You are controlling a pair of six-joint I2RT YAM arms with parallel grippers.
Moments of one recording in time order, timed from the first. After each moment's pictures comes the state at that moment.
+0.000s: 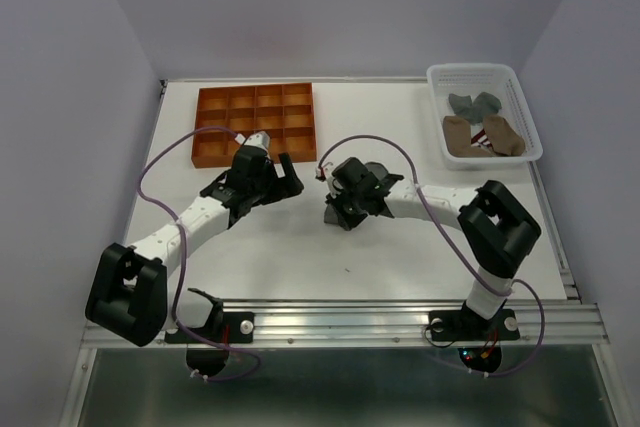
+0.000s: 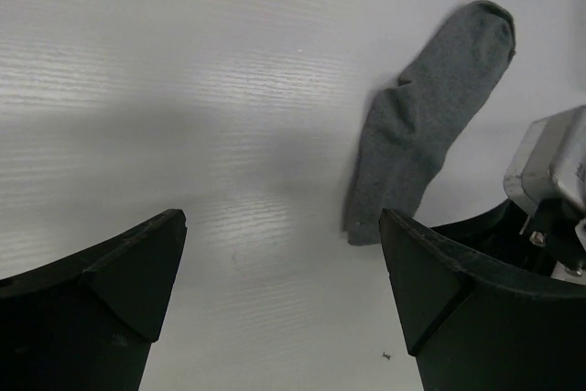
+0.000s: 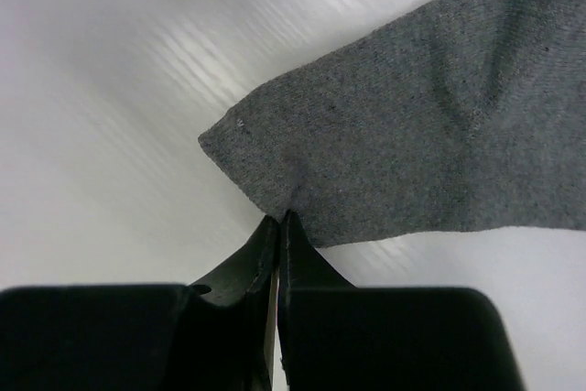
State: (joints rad) left arm -0.45 1.29 0.77 -0.19 0.00 -0.64; right arm 0.80 1.76 1.08 -0.34 -0.04 0.05
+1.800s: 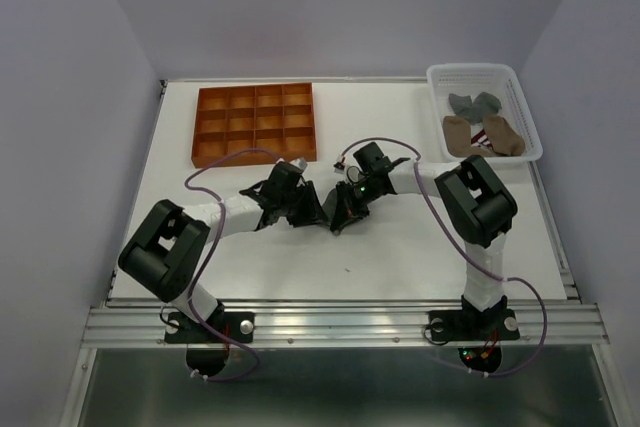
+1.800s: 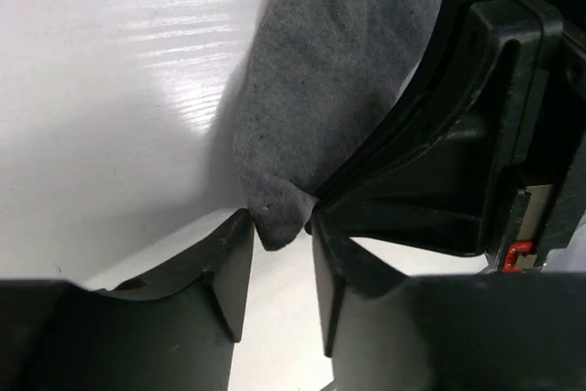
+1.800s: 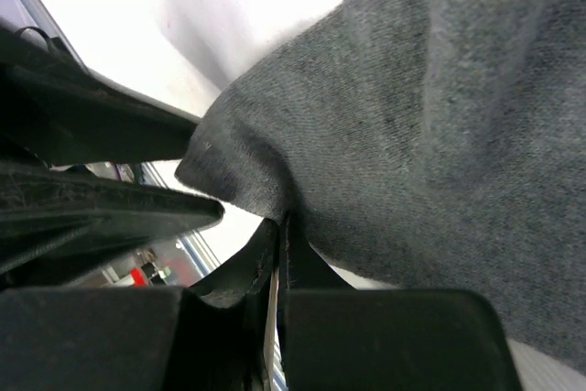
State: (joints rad) left arm -0.62 1.55 0.73 -0.02 0.22 -0.79; right arm 0.57 2.00 1.18 -0.30 -0.79 0.42
